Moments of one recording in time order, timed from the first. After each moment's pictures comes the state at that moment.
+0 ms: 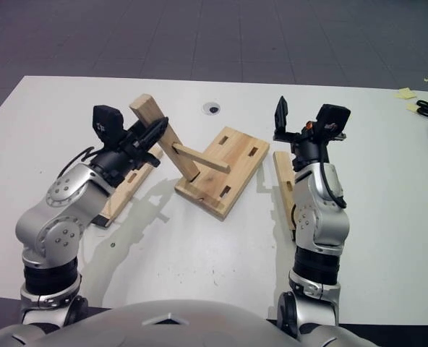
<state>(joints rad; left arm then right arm) -0.16 0.27 -0.01 -0.54 -0.58 0.81 -0.09 -0.20 -0.12 -0.24 -0.29 0.32 0.38 0.02</state>
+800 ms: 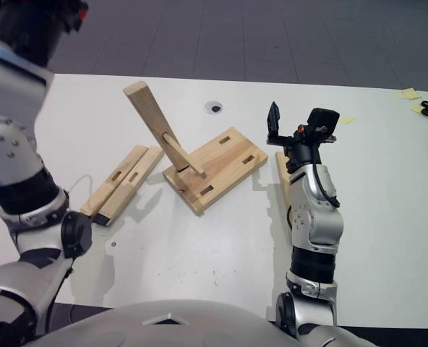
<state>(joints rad) -0.87 0.30 0.26 -0.27 -0.76 0.64 -0.22 -0.20 -0.11 -0.21 -0.25 0.32 0.38 0.04</state>
